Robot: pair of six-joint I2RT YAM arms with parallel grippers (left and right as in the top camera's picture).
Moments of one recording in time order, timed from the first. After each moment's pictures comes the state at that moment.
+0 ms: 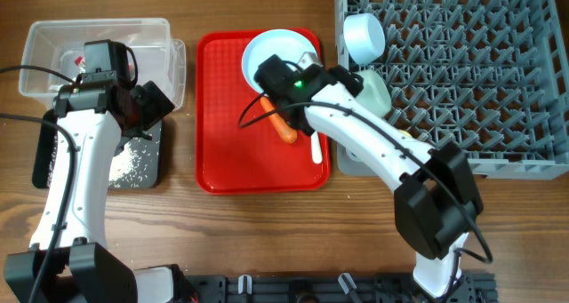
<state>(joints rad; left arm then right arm) 0.12 1.51 1.25 -1.01 -0.11 -0.60 0.71 1.99 1.63 -1.15 0.90 -0.05</state>
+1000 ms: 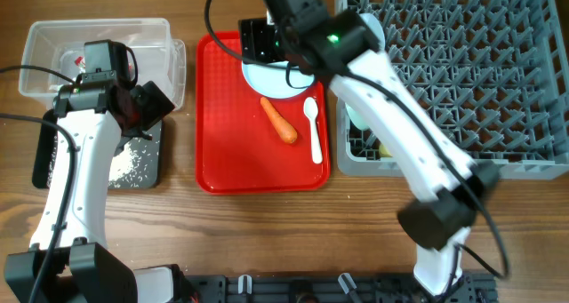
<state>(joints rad) 0.12 1.51 1.25 -1.01 -0.11 -0.60 0.63 2.06 2.15 -0.99 0.05 0.45</state>
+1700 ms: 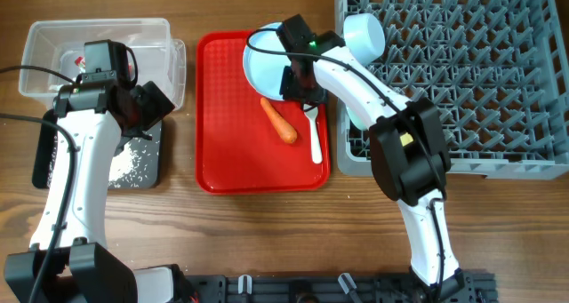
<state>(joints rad) 0.12 1.51 1.25 -1.01 -0.11 -0.60 0.51 2.32 1.88 -0.93 -0.04 0.68</state>
